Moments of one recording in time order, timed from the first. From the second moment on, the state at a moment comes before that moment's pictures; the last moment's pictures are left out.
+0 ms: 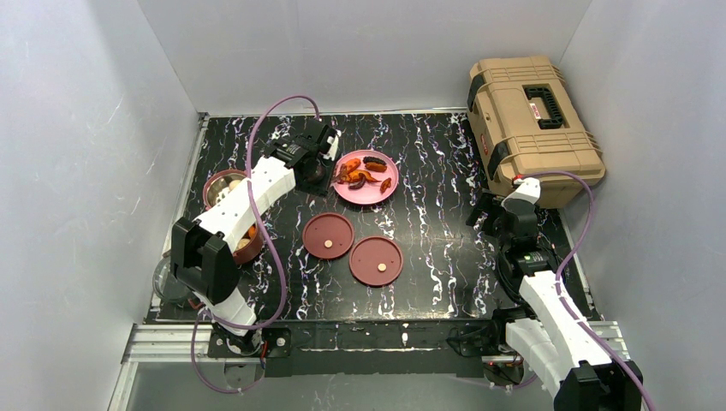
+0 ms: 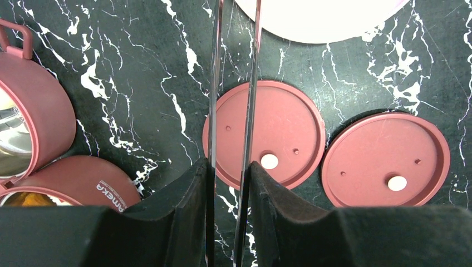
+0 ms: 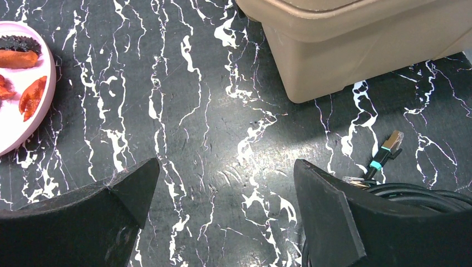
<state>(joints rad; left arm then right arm) -0.54 1.65 1.52 -0.96 -0.19 -0.16 0.17 0.79 0.44 -0.11 0.22 0.32</state>
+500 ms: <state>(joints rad) -0.54 1.67 1.52 -0.95 -0.19 -0.16 0.17 0.79 0.44 -0.11 0.22 0.32</state>
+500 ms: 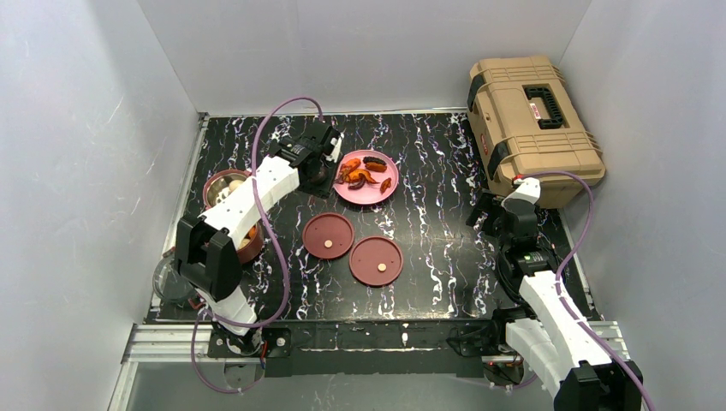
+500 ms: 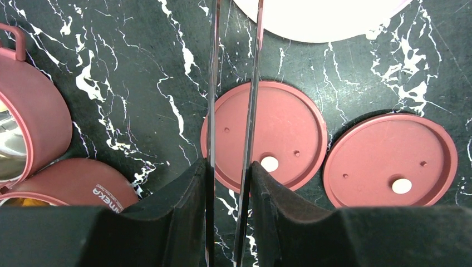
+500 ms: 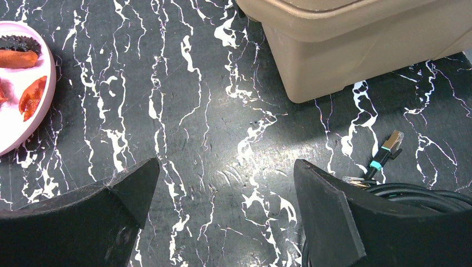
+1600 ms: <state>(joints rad) -0.57 1.68 1.54 -0.98 -0.24 -0.18 0.17 0.79 0.44 -0.11 0.22 0.32</state>
